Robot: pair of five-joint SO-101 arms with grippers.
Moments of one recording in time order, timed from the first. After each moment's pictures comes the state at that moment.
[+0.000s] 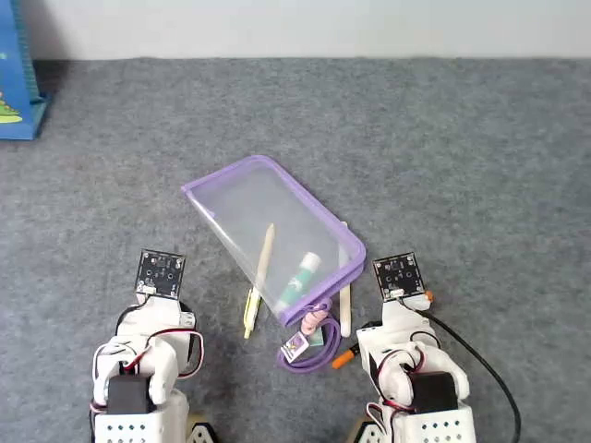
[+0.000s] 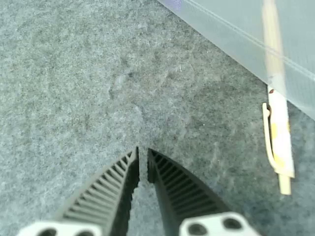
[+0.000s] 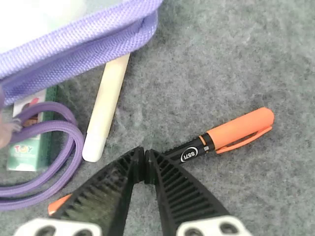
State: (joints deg) left arm -6.3 -103.6 97.0 72.0 -5.0; right arm -9.0 -103.2 95.5 74.8 4.4
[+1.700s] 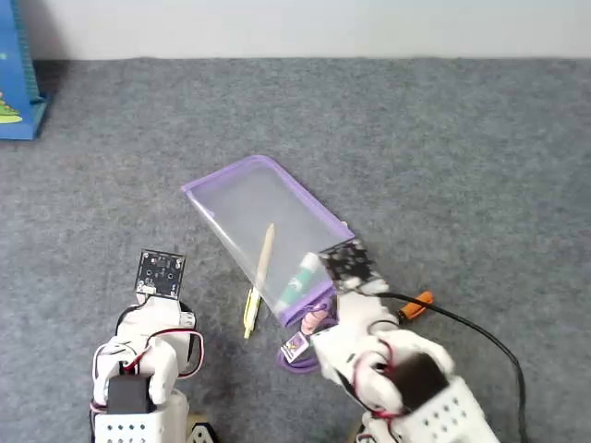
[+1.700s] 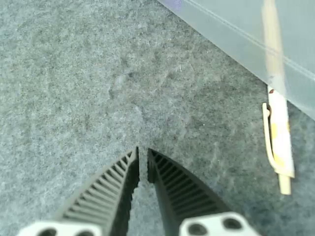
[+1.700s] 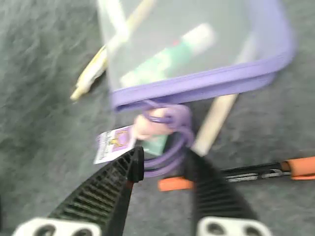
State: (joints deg) left arm -6.3 -103.6 97.0 72.0 -5.0; right arm -37.9 -75.3 70.2 74.9 -11.8
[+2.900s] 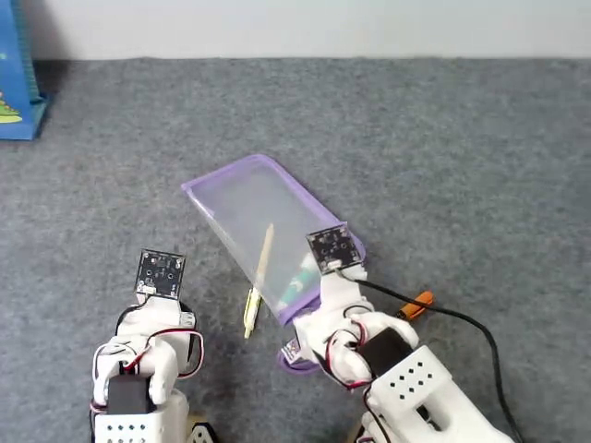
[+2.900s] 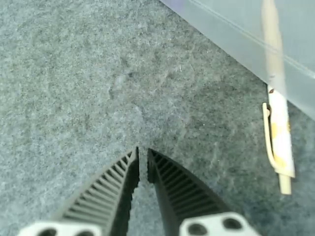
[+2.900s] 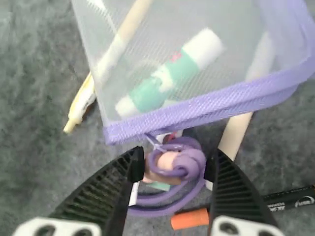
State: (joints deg) left arm -6.3 -103.6 97.0 72.0 -5.0; right arm -38.3 -59.3 74.9 55.0 -17.7
